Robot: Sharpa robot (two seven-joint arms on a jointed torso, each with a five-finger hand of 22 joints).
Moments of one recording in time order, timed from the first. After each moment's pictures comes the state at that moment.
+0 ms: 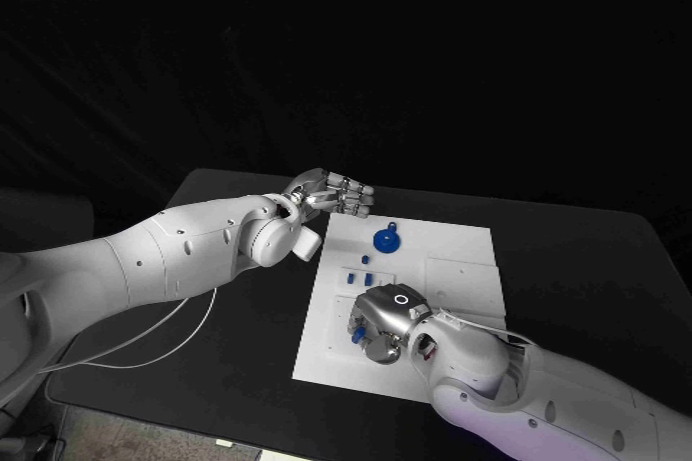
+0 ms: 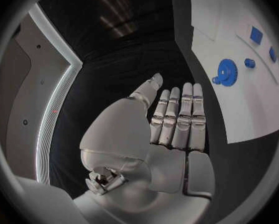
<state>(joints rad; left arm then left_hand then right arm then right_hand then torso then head) 1.28 -0.63 -0.08 1.14 -0.23 -0.10 0.27 1.36 0.02 0.18 -0.18 0.17 1.00 0.15 0.07 0.06 1.05 0.15 0.06 0.06 1.11 0.13 0.06 0.07 0.07 0.97 0.11 0.07 0.23 0.86 -0.54 0.11 1.63 -1.97 -0.13 -0.37 1.31 -0.13 0.65 -0.19 0.05 1.28 0.08 0.06 0.07 1.33 0.05 0.06 0.06 1.45 -0.07 0.78 0.72 0.11 1.46 -0.09 0.43 1.25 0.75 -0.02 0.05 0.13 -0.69</state>
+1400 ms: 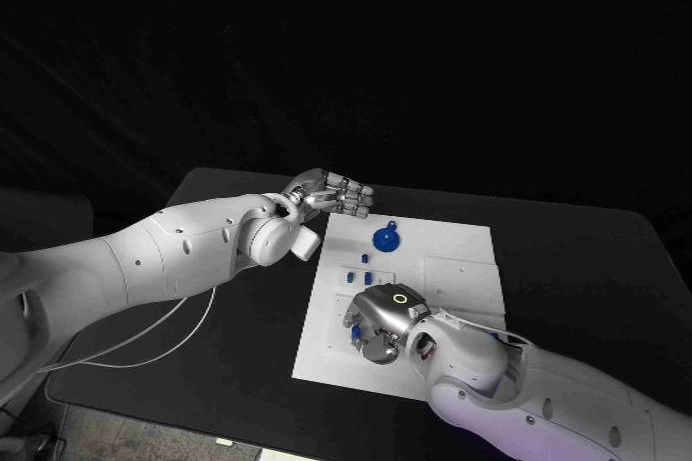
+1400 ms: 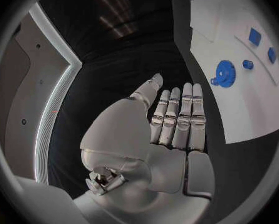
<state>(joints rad) 1.28 -0.63 -0.08 1.14 -0.23 -0.09 0.26 1.36 0.02 0.17 -0.18 0.17 1.00 0.15 0.07 0.06 1.05 0.15 0.06 0.06 1.11 0.14 0.06 0.07 0.07 0.97 0.11 0.07 0.22 0.86 -0.54 0.11 1.63 -1.94 -0.17 -0.36 1.28 -0.23 0.60 -0.11 0.07 1.12 0.09 0.06 0.06 1.18 0.07 0.06 0.06 1.43 -0.04 0.78 0.68 0.16 1.47 -0.06 0.34 1.20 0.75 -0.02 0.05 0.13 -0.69</state>
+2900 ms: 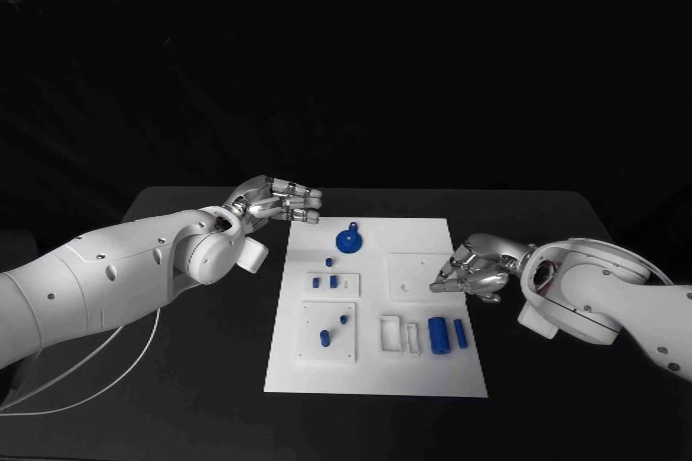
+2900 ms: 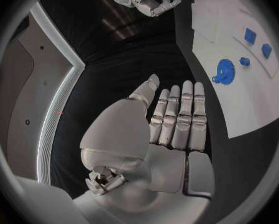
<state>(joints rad) 1.27 -0.72 -0.08 1.19 -0.23 -0.06 0.31 1.34 0.03 0.15 -0.13 0.12 1.02 0.14 0.08 0.06 1.11 0.13 0.07 0.06 1.16 0.12 0.06 0.07 0.04 1.00 0.10 0.08 0.17 0.96 -0.99 0.27 1.68 -1.21 0.00 -0.34 1.17 -0.14 0.30 0.11 0.14 1.13 0.06 0.07 0.31 1.24 -0.03 0.92 0.93 1.43 -0.10 0.98 0.94 0.08 1.47 -0.12 0.78 1.30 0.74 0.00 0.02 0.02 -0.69</state>
